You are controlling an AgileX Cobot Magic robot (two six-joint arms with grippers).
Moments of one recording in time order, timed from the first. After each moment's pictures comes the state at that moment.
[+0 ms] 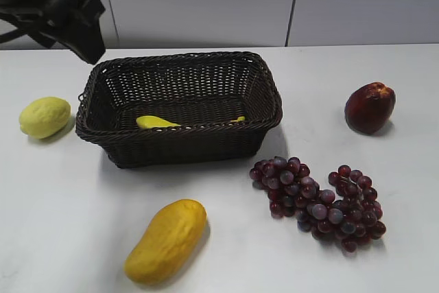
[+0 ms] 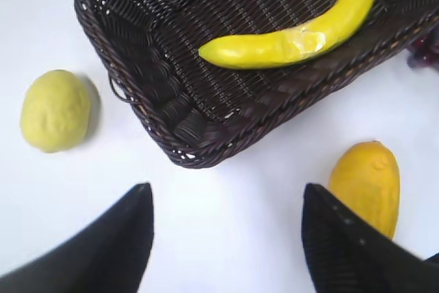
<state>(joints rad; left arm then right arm) -0.57 1.50 -1.44 0.05 1.21 0.01 0.08 -0.01 -0.50 0.04 1.05 -0.01</state>
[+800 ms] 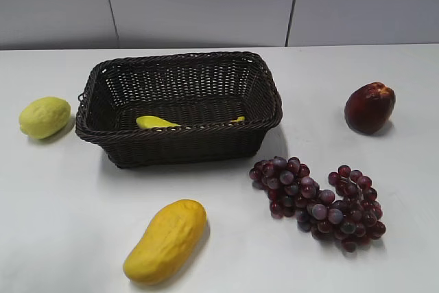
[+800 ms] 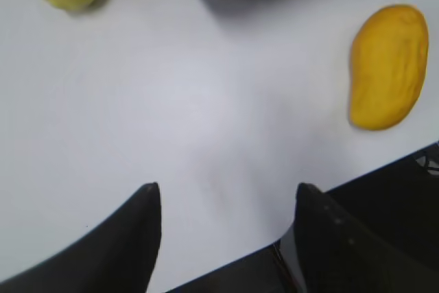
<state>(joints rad) -0.57 0.96 -0.90 0.06 1.22 -0.03 0.08 -0.01 -0.50 0.04 1.05 -0.01</state>
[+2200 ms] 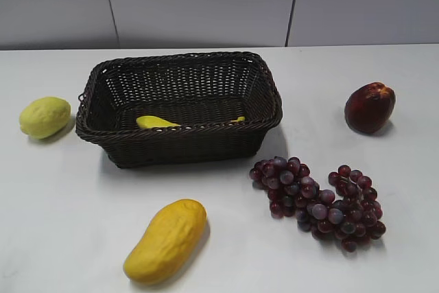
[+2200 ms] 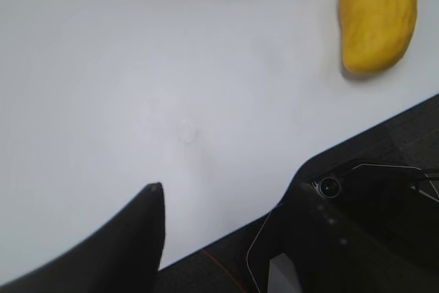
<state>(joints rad) -0.57 0.49 -0.50 0.02 1.09 -0.03 0.08 -0.01 -0.50 0.04 1.05 -0.01</state>
